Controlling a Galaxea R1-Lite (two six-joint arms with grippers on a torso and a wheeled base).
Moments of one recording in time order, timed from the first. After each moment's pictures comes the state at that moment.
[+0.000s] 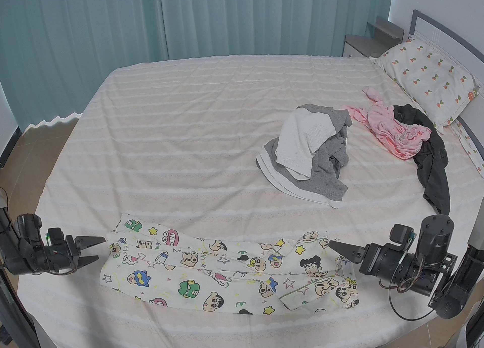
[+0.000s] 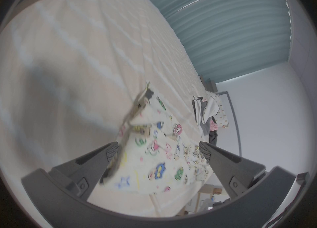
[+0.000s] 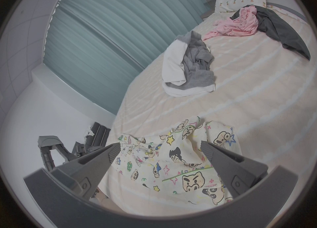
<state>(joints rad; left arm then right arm) 0.53 2.14 -0.45 -0.82 -1.02 -0.30 0.46 1.90 -0.07 -1.50 0.12 0.68</state>
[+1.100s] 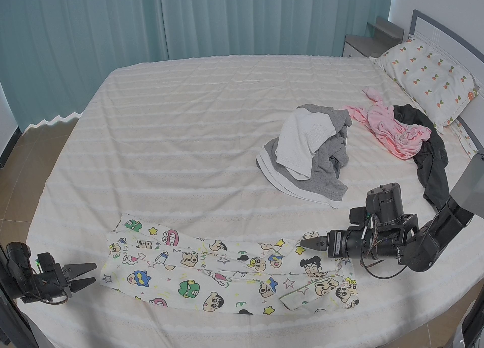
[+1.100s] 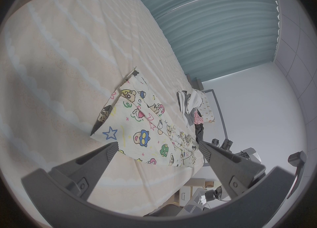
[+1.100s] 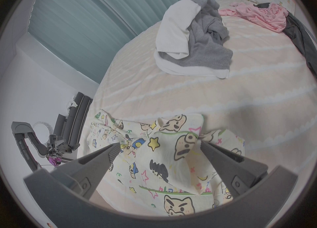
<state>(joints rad) 0.69 2.07 -0.16 -0.83 -1.23 -0.05 0.43 2.00 -0.61 -0.72 0.20 0.46</state>
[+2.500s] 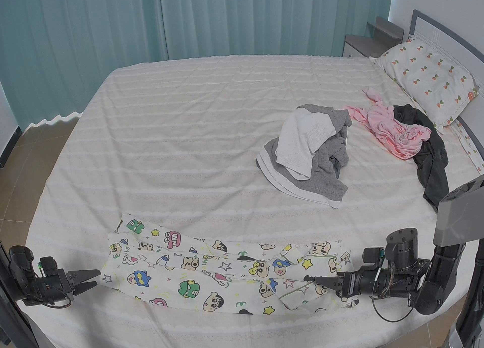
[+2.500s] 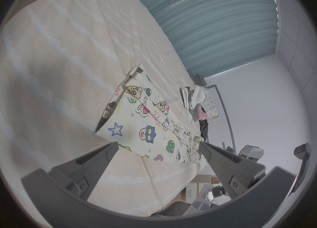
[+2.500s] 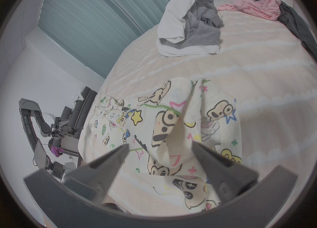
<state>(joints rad) 0.69 2.10 -0.14 -0.83 -1.20 0.04 0.42 2.15 -0.16 -1.36 0.26 0.41</state>
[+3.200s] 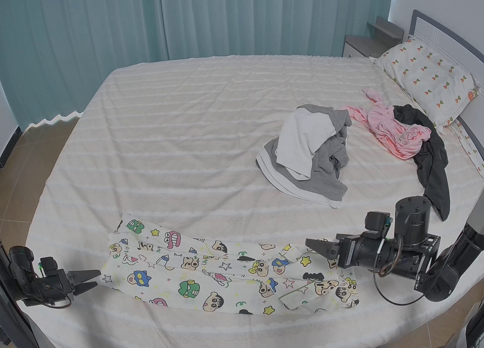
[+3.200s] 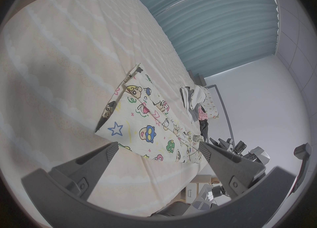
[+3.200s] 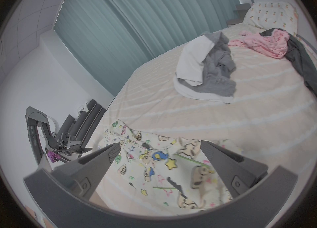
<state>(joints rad) 0.69 2.10 -0.14 -0.83 -1.20 0.04 0.50 1.89 -0.32 -1.16 0.13 0.42</state>
